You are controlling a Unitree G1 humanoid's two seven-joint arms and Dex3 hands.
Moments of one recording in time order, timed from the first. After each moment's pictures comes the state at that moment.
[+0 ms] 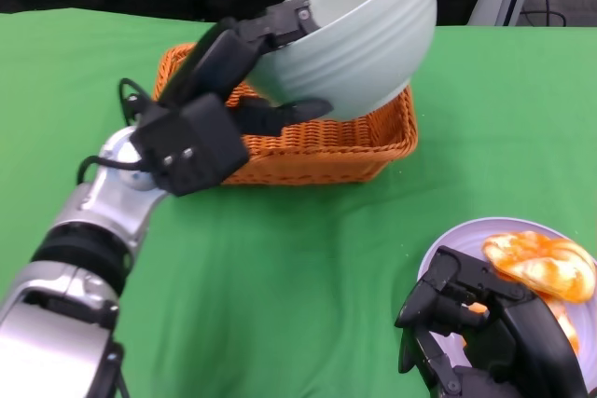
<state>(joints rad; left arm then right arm) -0.93 0.11 -0.21 1.12 0.20 -0.86 -0.09 0.29 -0.02 0.18 -0.25 0.16 -0.21 0.29</state>
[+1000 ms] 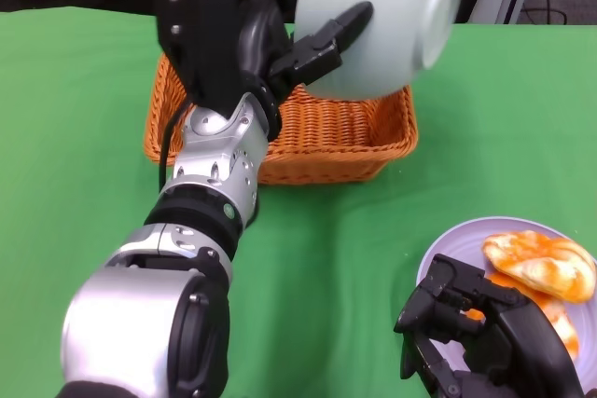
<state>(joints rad) -1.10 -0.18 0.28 1.22 -0.25 -0.22 -0.21 0.27 -0.03 0.17 -0.18 0.16 -0.22 0.33</state>
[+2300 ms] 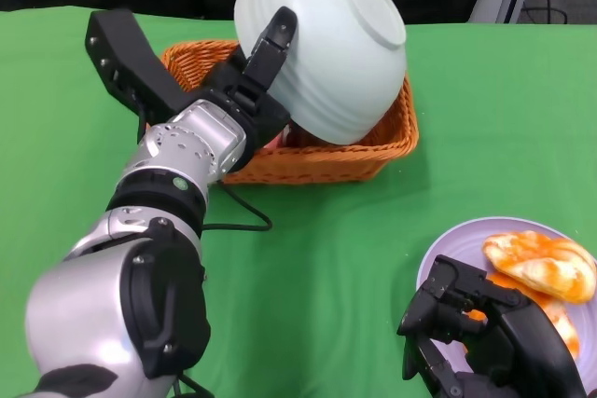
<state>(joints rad) -1.15 -0.12 0.57 1.26 -0.56 0.26 -0.08 0.27 -0.03 0.17 -0.18 0.16 -0.24 0.33</state>
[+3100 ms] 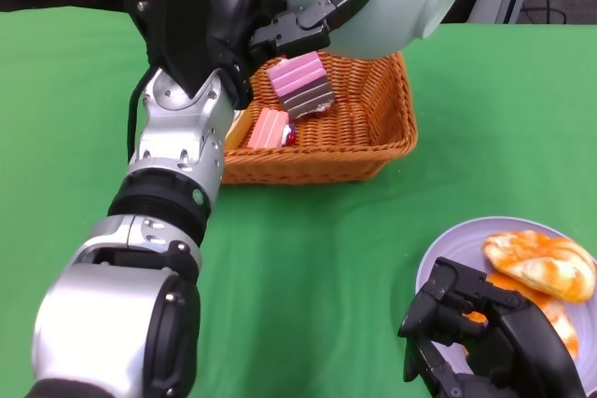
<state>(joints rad) -1.07 -0.06 0.12 1.08 -0.11 -0.45 -0.44 0.27 -0.04 0.17 -0.17 0.16 -0.23 0.33</state>
